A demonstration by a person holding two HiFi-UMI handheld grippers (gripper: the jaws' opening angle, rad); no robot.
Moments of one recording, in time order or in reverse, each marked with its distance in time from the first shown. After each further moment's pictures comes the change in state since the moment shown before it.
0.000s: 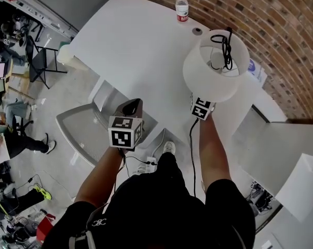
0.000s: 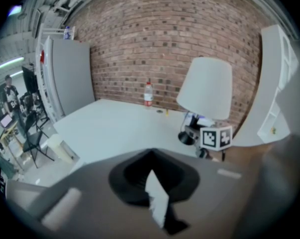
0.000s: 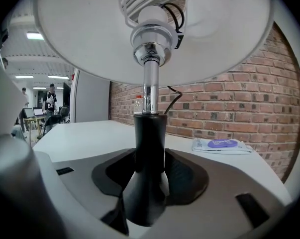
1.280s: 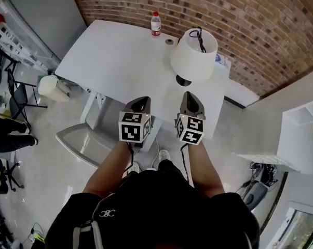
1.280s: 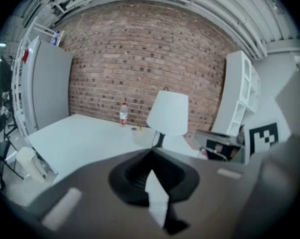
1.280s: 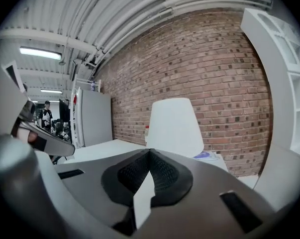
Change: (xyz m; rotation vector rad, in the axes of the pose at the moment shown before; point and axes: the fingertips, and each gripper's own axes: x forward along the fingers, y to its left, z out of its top) left arm -0.091 -0.035 0.020 0.072 -0.210 -0.300; right arm -0.246 0.095 0.123 0.102 -0.079 -0.071
